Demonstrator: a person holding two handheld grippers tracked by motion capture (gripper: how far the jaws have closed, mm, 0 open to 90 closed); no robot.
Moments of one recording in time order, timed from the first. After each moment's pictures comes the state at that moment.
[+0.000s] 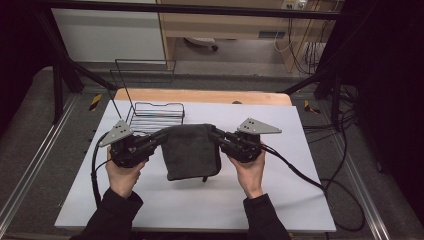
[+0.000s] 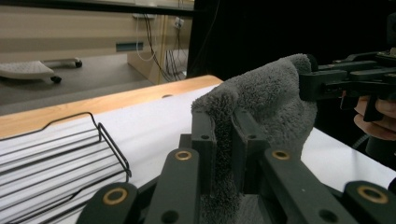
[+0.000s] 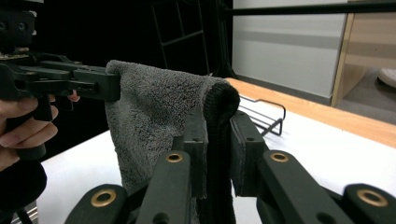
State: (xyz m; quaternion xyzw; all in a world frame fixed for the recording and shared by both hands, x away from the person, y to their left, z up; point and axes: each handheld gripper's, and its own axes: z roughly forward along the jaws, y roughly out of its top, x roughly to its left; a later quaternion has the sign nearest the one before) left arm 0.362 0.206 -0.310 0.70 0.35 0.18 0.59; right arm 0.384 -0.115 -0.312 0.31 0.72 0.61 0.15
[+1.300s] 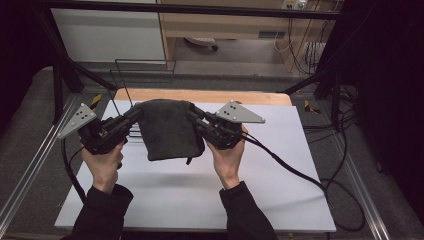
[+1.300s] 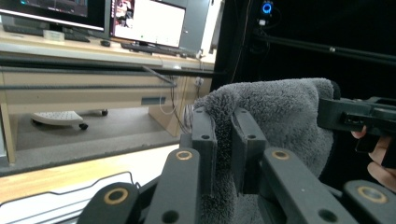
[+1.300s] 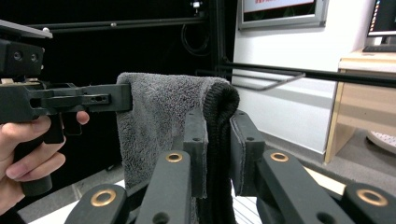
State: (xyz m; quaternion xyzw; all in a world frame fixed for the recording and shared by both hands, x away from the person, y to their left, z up) left arm 0.364 0.247 -0.268 0.62 0.36 0.24 0.66; right arm 0.384 -0.061 -0.260 0.27 0.67 0.66 0.22
